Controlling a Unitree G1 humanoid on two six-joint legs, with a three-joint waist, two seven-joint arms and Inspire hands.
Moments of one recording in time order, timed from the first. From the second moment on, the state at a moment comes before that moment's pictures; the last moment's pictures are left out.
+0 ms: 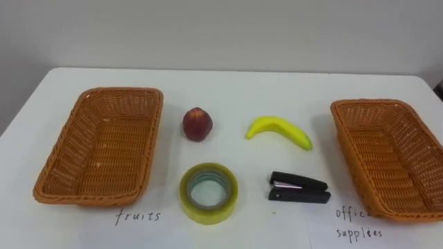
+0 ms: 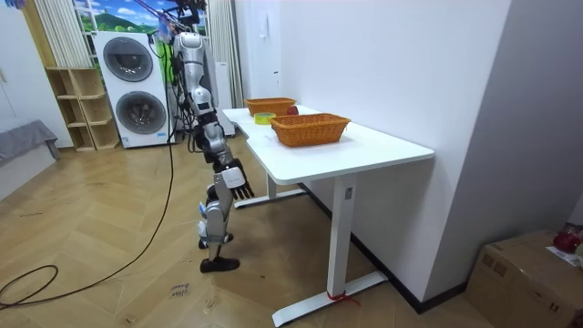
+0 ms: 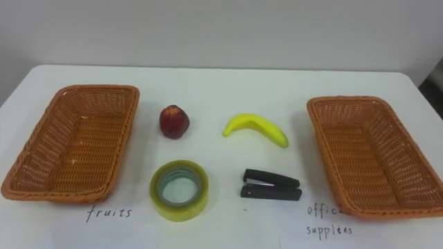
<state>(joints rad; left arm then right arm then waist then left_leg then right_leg) 0.24 0.14 0.08 1.14 0.28 0.03 0.23 0.14 -0.19 0.09 1.25 0.47 -0.02 0.14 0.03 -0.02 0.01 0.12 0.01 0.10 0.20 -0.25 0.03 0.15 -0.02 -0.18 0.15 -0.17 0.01</state>
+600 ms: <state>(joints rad) 0.24 0.16 0.19 1.12 0.24 -0.04 0.30 0.24 -0.20 -0.19 1.20 0.86 -0.03 -0.01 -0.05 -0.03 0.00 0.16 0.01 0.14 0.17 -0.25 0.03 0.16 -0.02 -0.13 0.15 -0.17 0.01</state>
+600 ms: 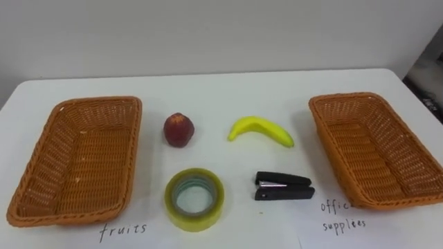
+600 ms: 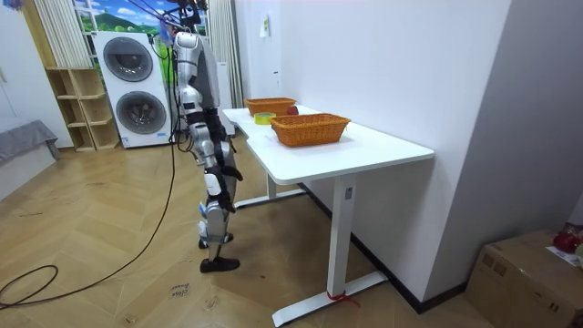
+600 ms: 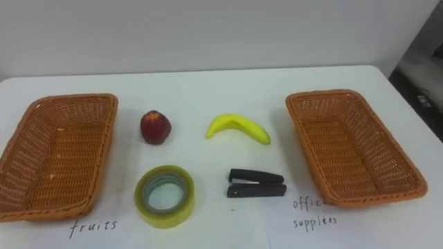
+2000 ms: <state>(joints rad) 0.33 0.20 0.19 0.98 0.20 -0.04 0.30 0.22 -0.31 -0.57 0.08 0.51 -0.22 -1.07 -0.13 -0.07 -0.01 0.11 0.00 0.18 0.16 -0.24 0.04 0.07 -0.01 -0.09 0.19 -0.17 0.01</state>
